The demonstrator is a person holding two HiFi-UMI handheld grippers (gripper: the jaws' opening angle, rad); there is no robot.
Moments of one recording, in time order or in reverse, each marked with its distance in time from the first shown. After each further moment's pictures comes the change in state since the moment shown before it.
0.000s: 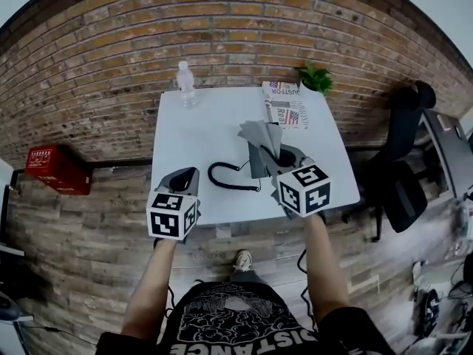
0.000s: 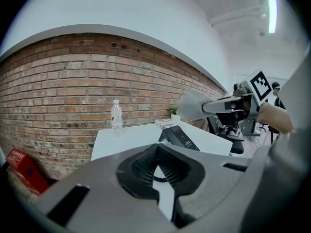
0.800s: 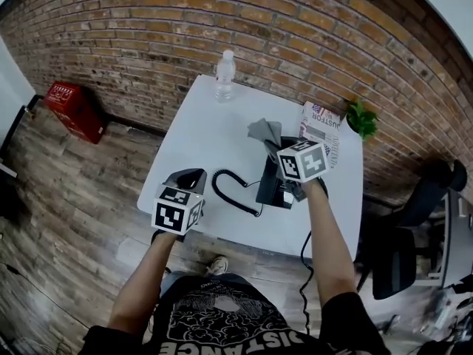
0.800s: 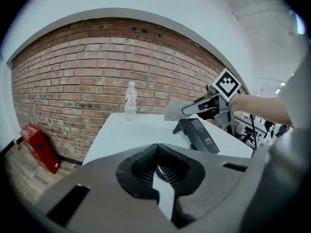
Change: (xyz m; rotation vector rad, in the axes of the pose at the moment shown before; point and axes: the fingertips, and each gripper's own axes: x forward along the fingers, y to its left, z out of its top) left arm 0.061 0.023 -0.046 -0.174 0.074 0.183; right arm 0.167 -0.061 -0.055 -0.167 0.346 0.331
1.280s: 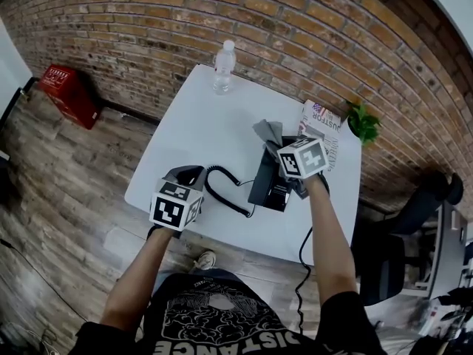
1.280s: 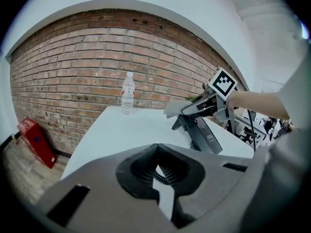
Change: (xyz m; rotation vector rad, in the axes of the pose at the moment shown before) left arm 0.033 -0.010 -0.015 -0.030 0.040 -0.017; right arm 0.020 -0.032 -0.031 -0.067 0.143 0.022
